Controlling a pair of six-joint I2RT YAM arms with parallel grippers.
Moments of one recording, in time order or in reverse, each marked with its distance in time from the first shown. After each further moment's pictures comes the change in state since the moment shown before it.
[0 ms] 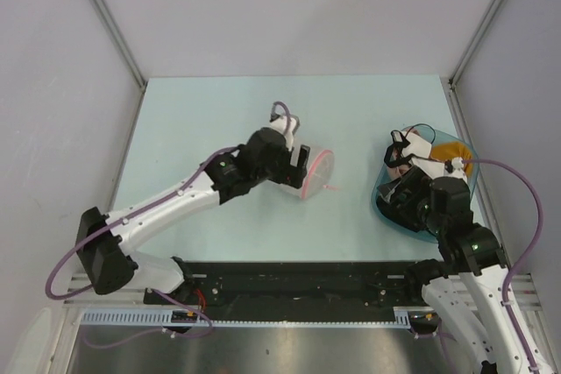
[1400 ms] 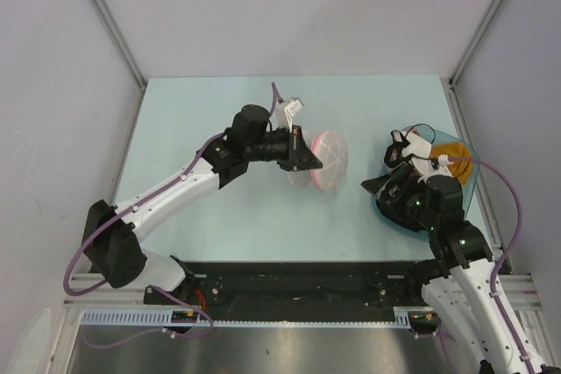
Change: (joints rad) left arm 0.127 0.088 0.033 0.259 0.647 -0.184; right arm -0.011 0.000 -0.101 0.189 -0.183 0.049
